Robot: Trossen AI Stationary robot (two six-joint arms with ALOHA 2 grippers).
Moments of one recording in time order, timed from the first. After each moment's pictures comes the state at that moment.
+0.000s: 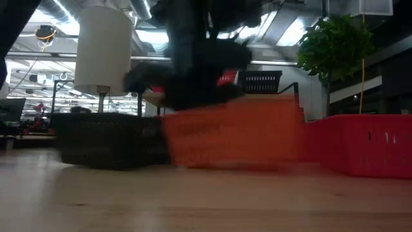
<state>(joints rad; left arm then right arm) -0.16 2.10 1.56 -0.71 0.01 0.55 0.84 1.41 1.52 -1.39 0.31 0.89</state>
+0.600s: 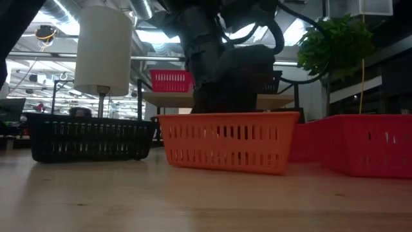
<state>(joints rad) -0.16 2.15 1.56 -0.47 0.02 -0.49 0.84 1.41 1.51 -1.40 0.31 0.89</state>
